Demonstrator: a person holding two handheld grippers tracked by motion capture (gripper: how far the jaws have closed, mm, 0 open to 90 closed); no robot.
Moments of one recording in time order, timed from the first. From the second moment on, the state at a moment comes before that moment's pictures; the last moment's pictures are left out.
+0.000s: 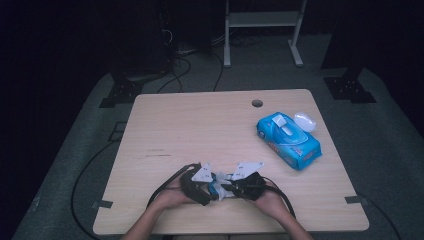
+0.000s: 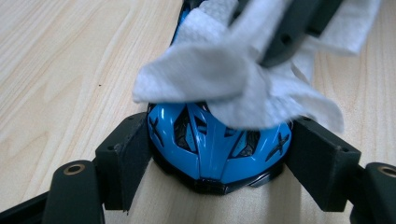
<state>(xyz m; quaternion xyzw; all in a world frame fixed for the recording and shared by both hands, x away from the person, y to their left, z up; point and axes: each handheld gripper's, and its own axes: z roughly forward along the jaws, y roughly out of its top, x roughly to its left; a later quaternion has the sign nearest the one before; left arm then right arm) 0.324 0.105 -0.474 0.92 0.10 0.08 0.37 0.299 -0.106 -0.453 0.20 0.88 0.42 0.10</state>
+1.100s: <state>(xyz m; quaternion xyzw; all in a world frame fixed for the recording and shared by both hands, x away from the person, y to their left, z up) 0.325 0.106 -0.475 0.92 0.09 0.08 0.37 0.307 -0.080 -0.452 0.19 0.90 0.39 0.09</state>
